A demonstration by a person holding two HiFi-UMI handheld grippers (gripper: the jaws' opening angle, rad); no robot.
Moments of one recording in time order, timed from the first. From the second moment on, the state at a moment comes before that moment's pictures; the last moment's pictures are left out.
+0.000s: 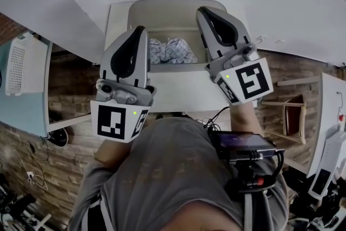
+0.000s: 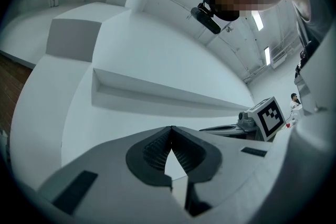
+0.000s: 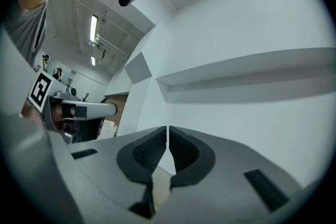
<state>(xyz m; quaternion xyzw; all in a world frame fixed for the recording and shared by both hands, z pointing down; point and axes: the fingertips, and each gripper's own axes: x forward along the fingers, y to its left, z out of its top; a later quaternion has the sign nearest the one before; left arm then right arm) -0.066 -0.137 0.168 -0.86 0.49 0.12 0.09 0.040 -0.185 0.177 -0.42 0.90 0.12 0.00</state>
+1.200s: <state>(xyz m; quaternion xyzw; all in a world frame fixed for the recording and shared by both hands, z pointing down) -0.111 -0.237 0.226 -0.81 0.57 0.09 0.01 -0.059 -0.276 0.326 -0.23 0.97 0.02 -0.12</state>
